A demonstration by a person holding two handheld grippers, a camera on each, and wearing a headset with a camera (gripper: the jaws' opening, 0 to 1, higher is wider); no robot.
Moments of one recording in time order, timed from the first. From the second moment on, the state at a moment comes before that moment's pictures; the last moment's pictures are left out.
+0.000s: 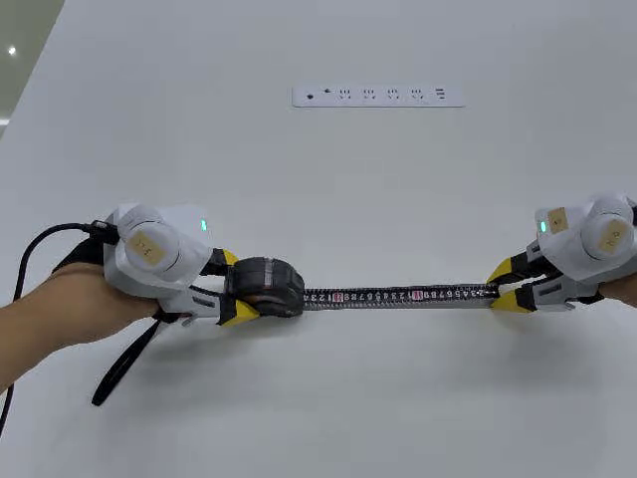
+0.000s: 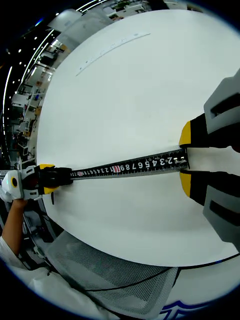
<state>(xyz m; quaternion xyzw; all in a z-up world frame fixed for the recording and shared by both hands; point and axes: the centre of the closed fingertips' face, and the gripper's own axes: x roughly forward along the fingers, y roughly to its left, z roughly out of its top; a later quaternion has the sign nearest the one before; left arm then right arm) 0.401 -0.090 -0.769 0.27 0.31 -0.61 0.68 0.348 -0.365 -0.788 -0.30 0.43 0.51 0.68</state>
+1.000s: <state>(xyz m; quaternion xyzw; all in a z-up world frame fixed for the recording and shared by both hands) 0.403 -0.066 -0.738 0.23 0.29 -0.56 0.74 0.339 -0.350 -0.760 -0.23 0.42 0.46 0.75</state>
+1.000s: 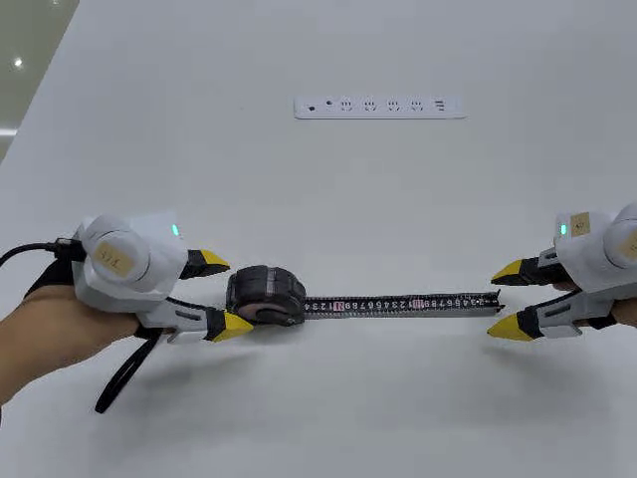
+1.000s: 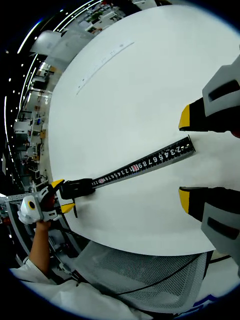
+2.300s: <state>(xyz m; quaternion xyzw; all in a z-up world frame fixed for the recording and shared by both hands) 0.342 0.040 -0.702 0.12 0.30 -0.40 0.86 0.296 -0.336 -0.697 -0.15 0.35 0.38 0.84</state>
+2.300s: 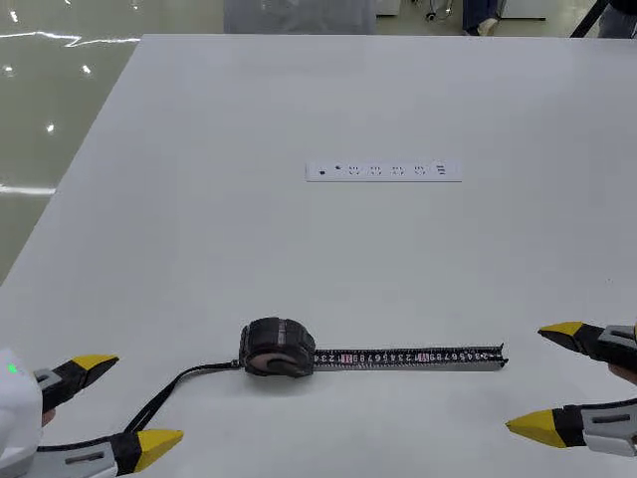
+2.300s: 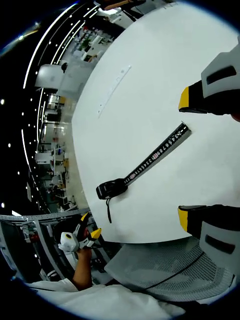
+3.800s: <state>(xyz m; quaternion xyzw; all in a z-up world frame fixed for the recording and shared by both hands) 0.276 0.065 -0.723 0.05 0.31 -0.36 0.88 0.230 -0.335 -0.718 -0.08 0.34 0.31 0.88</state>
